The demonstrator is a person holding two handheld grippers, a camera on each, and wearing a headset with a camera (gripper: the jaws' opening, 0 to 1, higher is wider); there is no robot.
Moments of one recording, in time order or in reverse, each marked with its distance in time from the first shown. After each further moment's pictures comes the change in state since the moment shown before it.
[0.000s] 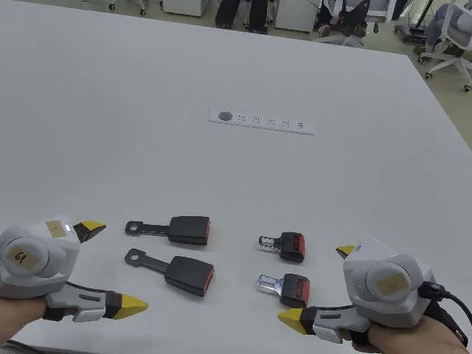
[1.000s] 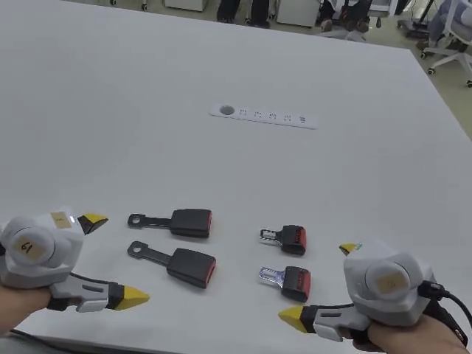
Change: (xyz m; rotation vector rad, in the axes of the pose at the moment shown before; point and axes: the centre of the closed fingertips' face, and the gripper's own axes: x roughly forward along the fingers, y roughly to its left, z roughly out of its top) left arm 0.000 0.002 -0.003 0.010 0.012 0.003; right arm 0.002 0.003 -0.005 0.000 0.006 -0.008
